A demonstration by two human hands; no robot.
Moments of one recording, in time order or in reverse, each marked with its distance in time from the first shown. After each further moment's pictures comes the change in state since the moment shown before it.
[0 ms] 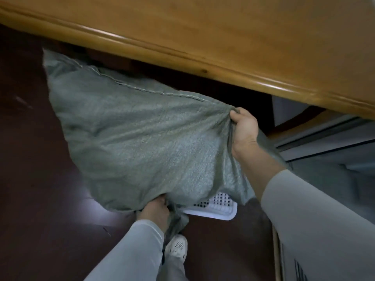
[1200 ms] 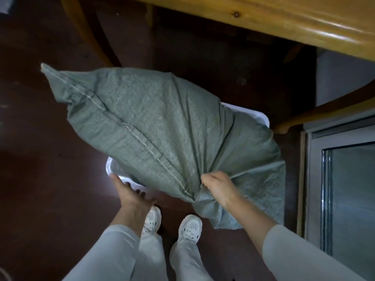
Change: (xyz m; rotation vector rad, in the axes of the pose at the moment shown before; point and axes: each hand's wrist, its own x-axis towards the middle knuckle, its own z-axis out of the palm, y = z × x) left_hand 0.027 0.030 -0.072 -0.131 0.184 0.088; right_hand -0.076 0.158 -0.027 -0.775 -0.576 0.321
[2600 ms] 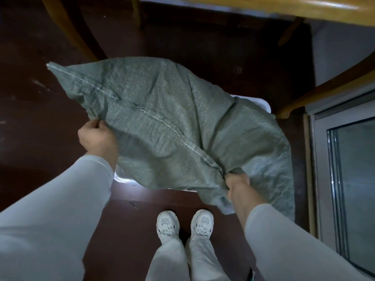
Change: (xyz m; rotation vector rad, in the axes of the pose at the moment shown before) left_hand 0.025 0.131 0.054 0.684 0.385 1.036; right_hand 0.055 0.065 0.022 0.271 0.341 0.707
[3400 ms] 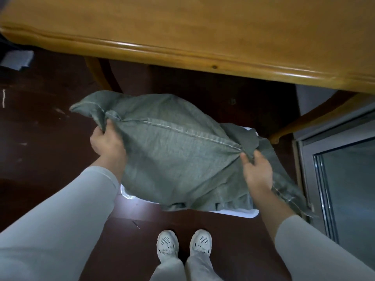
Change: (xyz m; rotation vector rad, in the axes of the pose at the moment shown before) left_hand -0.031 0.093 -0.053 -0.354 -0.055 -0.107; right_hand -0.099 -0.050 -0.105 0.033 0.343 -0.761
